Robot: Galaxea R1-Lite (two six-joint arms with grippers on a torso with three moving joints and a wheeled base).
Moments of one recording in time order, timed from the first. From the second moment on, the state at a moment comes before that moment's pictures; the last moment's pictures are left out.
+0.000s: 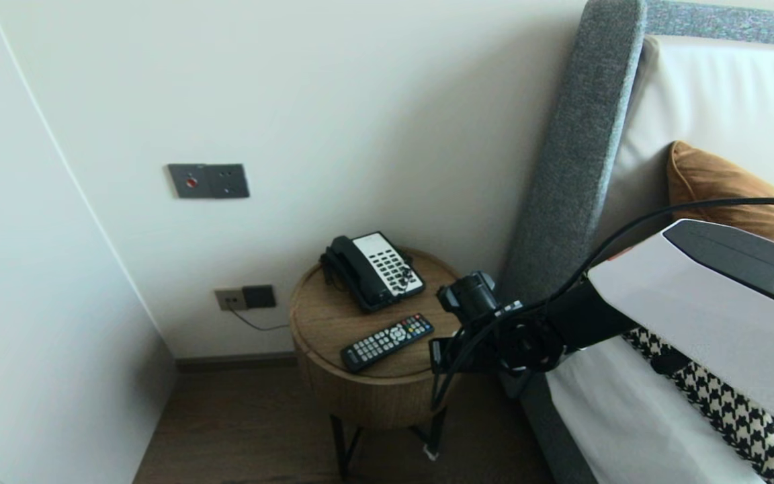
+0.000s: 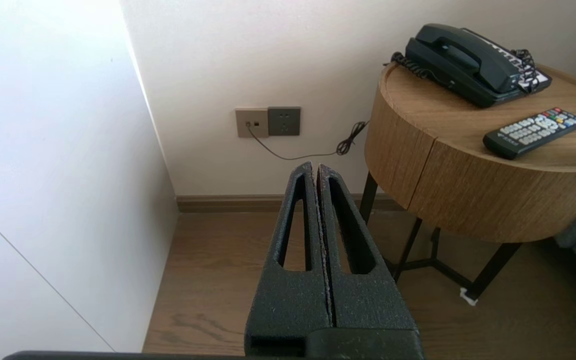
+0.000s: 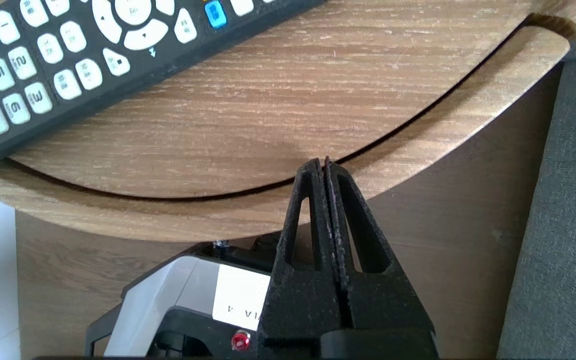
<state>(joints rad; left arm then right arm) 0.01 0.00 0.00 -0.01 0.02 0.00 0.55 2.23 -1.25 -0.13 -0.09 0.38</state>
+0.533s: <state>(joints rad) 0.01 0.00 0.00 -0.01 0.02 0.00 0.57 2.22 -1.18 -0.13 -0.09 0.38</state>
